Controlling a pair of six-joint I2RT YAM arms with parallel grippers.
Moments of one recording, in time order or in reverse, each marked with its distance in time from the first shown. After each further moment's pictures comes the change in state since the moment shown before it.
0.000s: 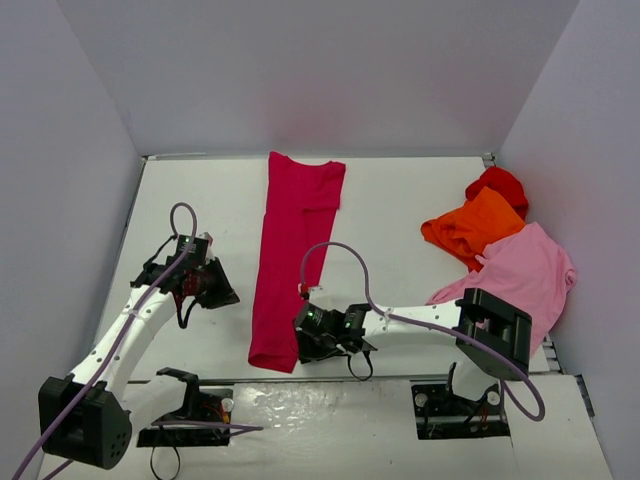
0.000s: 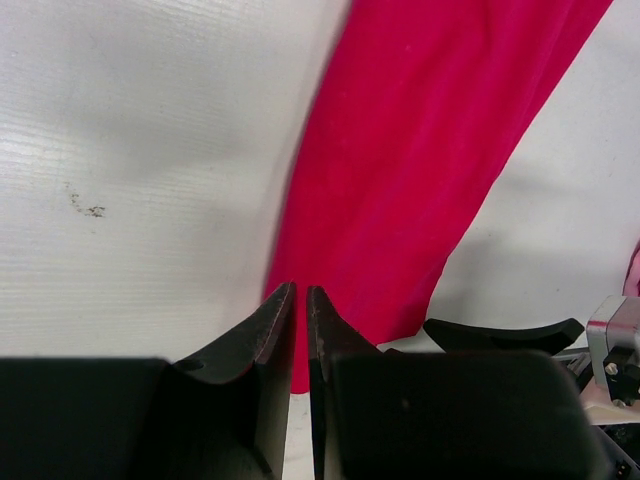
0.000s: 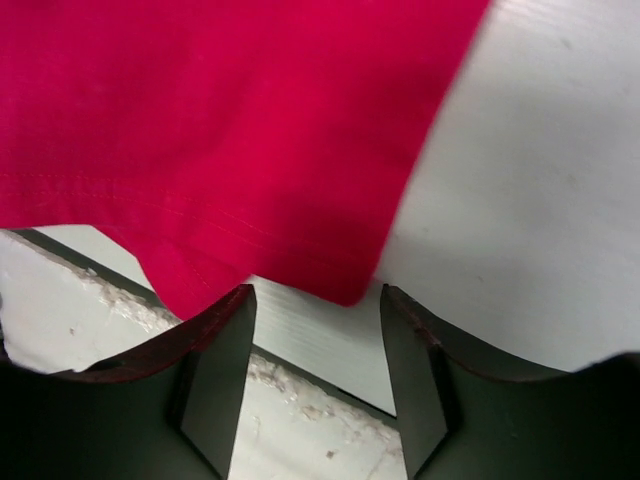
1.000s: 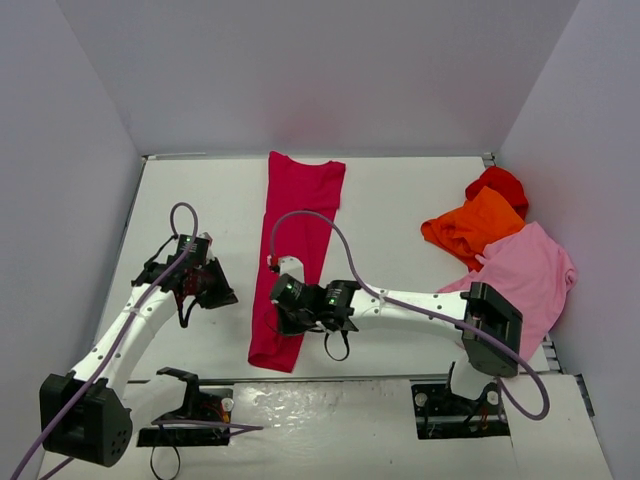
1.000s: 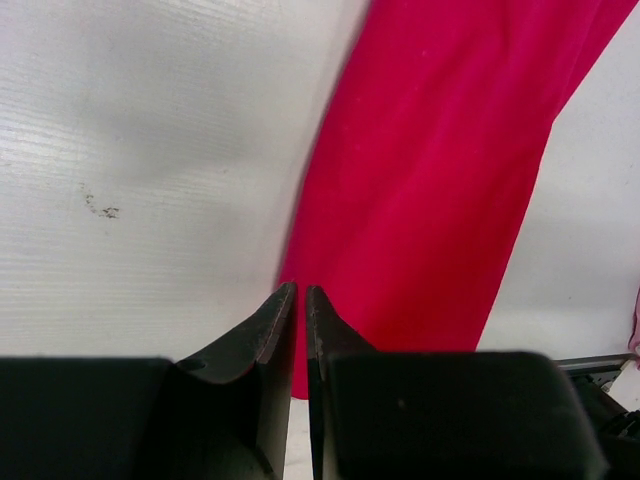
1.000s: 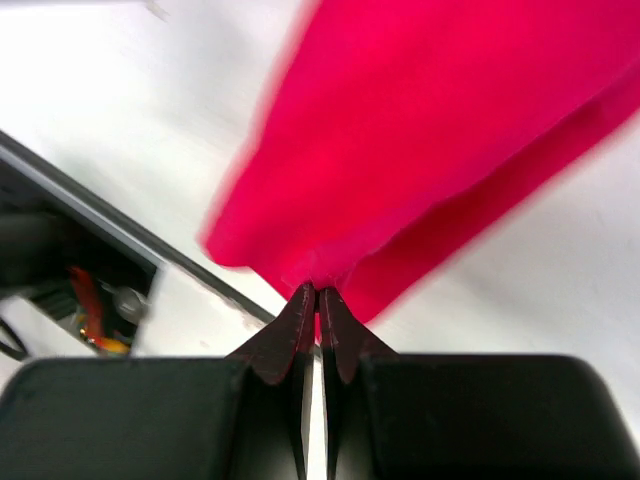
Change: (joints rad) left arm 0.000 0.011 0.000 -0.005 -0.023 0.004; right arm -0.010 0.047 0.327 -0.106 0.019 -0.139
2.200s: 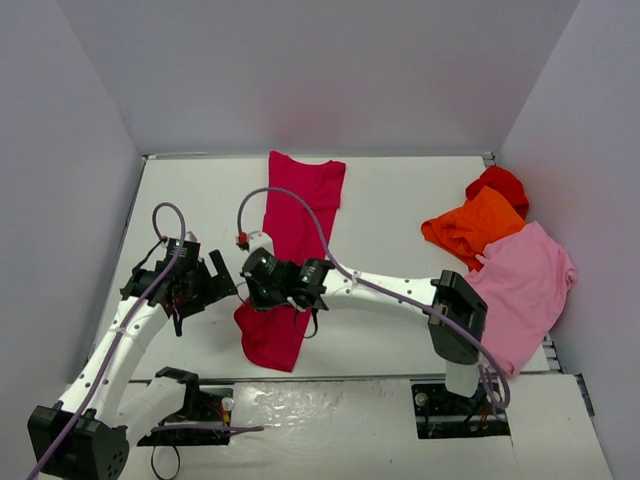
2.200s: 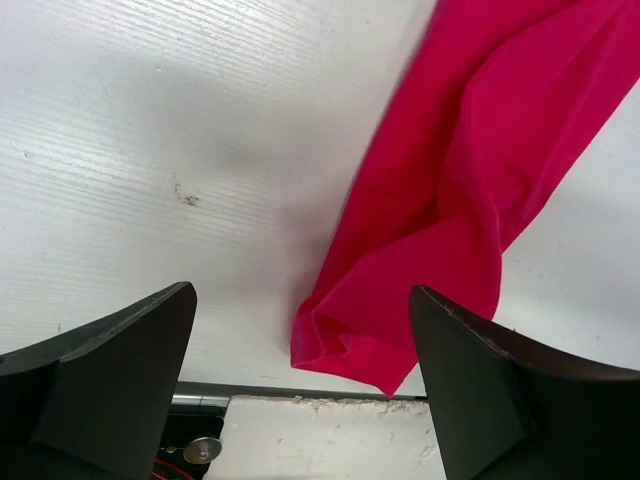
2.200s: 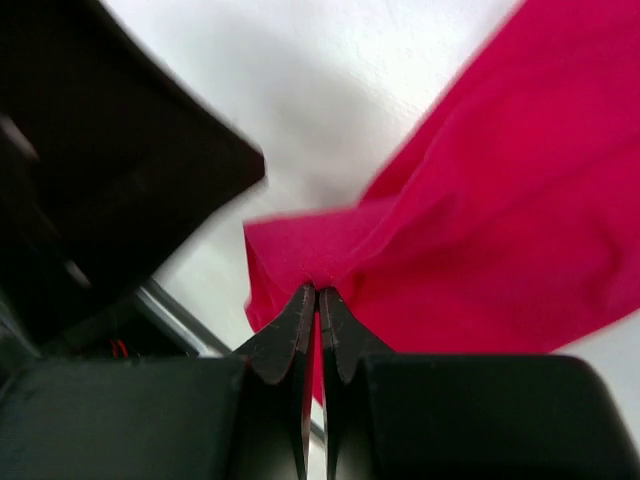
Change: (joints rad) left arm 0.002 -0.117 0.033 -0.110 -0.150 -0.002; right arm -0.044 0.208 0.325 0.005 -0.002 -0.177
